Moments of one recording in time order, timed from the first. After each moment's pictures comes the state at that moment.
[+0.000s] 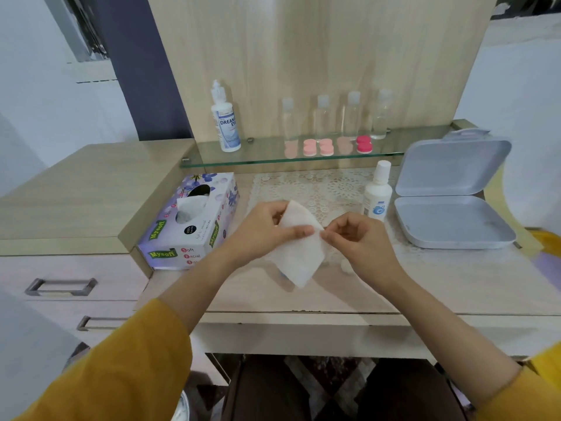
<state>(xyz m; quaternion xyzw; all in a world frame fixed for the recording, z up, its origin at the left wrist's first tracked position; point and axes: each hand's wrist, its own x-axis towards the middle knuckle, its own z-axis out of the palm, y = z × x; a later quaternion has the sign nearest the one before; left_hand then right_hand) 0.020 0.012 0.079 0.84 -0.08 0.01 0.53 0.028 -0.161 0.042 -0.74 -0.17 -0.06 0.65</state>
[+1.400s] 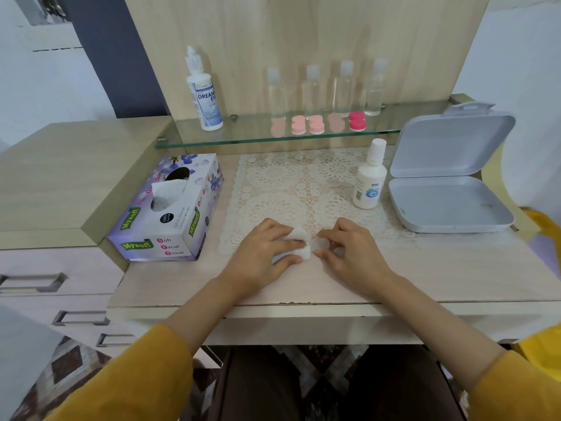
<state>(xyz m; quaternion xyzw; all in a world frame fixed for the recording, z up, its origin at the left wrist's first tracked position) 0.032 0.016 -0.017 0.90 -0.29 0.24 0.22 0.043 -0.174 -0.007 -0.90 -0.26 -0.13 0.34</state>
